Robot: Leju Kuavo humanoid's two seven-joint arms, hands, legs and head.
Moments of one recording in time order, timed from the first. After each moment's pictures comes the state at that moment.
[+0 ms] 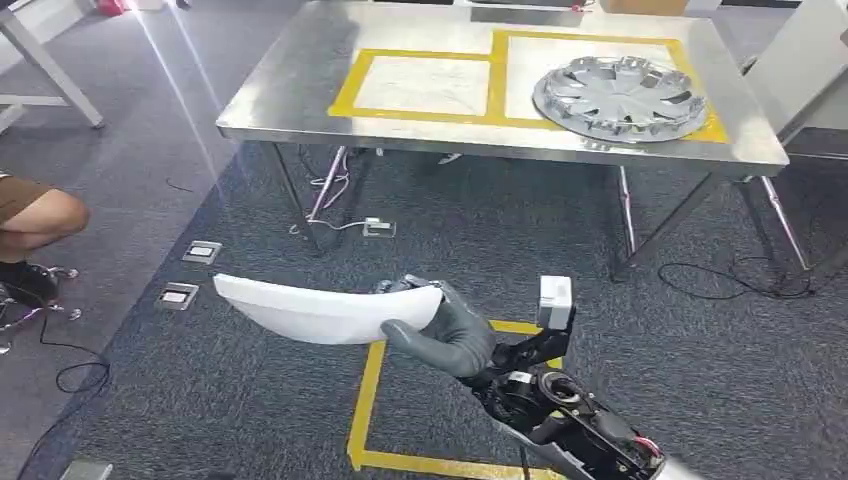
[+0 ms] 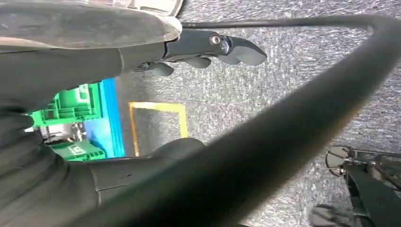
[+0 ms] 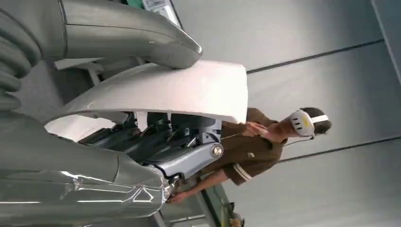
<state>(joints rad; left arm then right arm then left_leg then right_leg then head) -0.11 0.14 -1.16 -0.20 1.04 0.14 0.17 -0.38 0.04 0.85 -1.46 -0.59 0.37 -0.36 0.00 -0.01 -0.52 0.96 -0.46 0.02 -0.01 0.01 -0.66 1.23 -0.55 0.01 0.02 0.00</state>
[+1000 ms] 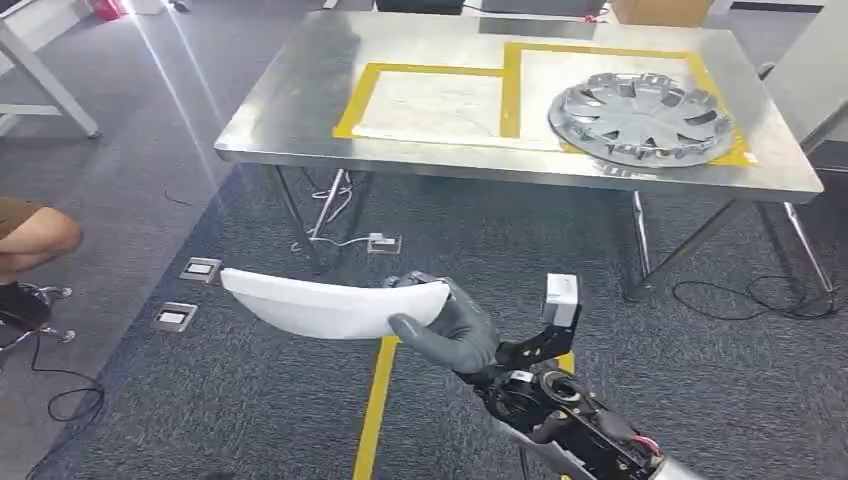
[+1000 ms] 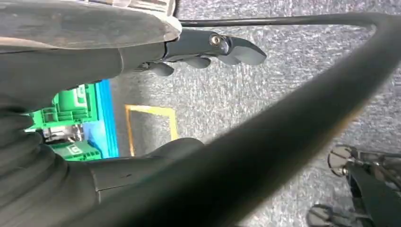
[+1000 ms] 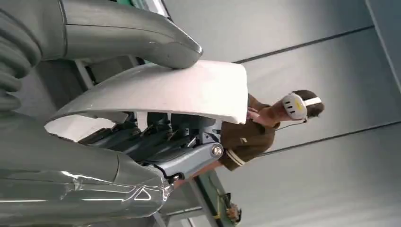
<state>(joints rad) -0.11 0.14 -1.15 -0.20 1.05 0.14 0.18 -0.38 0.05 0.85 -1.44 -0.62 0.37 -0.38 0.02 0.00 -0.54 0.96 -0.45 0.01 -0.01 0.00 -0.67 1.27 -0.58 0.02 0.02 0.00</state>
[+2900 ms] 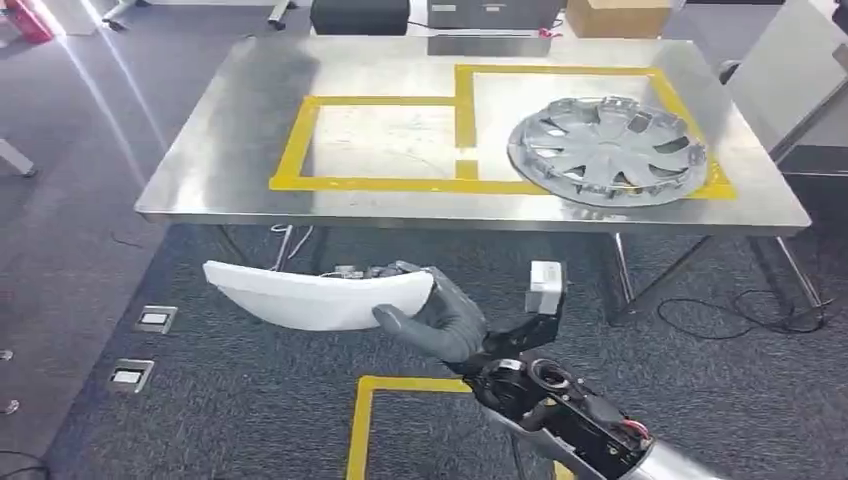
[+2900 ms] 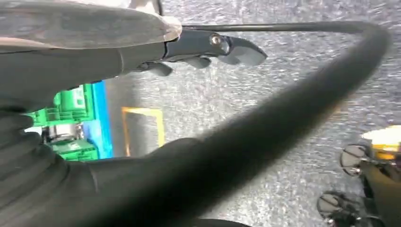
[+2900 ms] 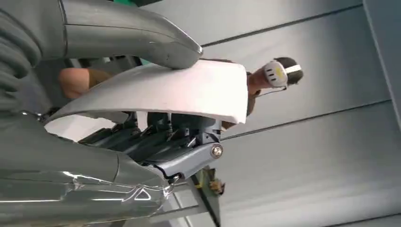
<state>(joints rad) -0.11 0.14 -1.15 -0.20 1.07 0.16 0.19 -0.43 0.05 0.87 -1.43 -0.63 0.35 -0.38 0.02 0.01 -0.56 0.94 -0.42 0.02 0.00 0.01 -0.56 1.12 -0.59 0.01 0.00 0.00</state>
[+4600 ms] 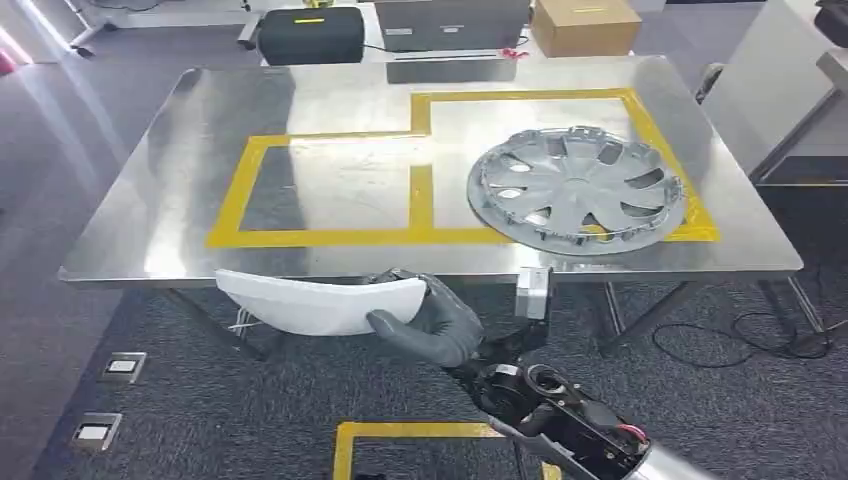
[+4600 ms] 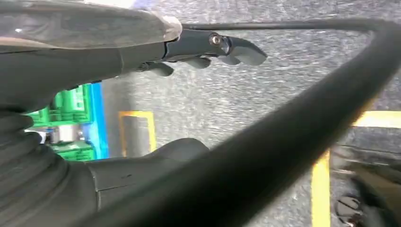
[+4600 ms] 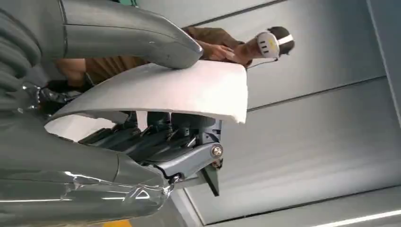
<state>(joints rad) -0.11 0.14 -1.15 -0.20 1.04 0.16 0.21 -0.41 0.04 0.87 -1.43 -0.61 0.31 -0.37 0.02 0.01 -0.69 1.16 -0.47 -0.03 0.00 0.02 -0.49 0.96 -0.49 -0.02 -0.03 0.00</state>
